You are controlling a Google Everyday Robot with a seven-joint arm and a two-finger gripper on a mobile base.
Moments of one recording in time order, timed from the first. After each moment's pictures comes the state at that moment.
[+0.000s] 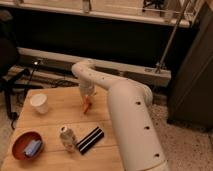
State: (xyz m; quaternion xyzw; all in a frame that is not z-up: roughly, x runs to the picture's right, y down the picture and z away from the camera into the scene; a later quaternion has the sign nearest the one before) arm -0.118 0.068 0.947 -0.28 -0.26 -0.61 0.70
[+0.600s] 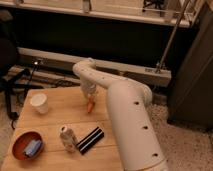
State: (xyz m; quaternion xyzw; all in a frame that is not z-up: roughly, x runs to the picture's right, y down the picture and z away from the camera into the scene) arm -0.093 0.065 0.950 -0.30 -0.24 -0.61 0.69
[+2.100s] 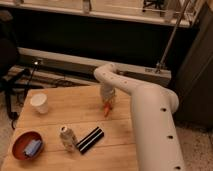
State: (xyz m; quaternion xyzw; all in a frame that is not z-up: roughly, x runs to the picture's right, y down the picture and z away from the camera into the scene) arm 0.027 0.101 0.941 -0.35 -0.21 -0.53 0.74
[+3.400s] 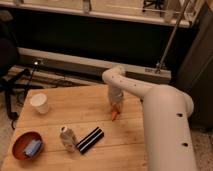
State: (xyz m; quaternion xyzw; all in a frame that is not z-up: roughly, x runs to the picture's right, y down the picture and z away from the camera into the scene) arm 0.073 0.126 0.924 -0.37 -0.20 -0.51 0.75
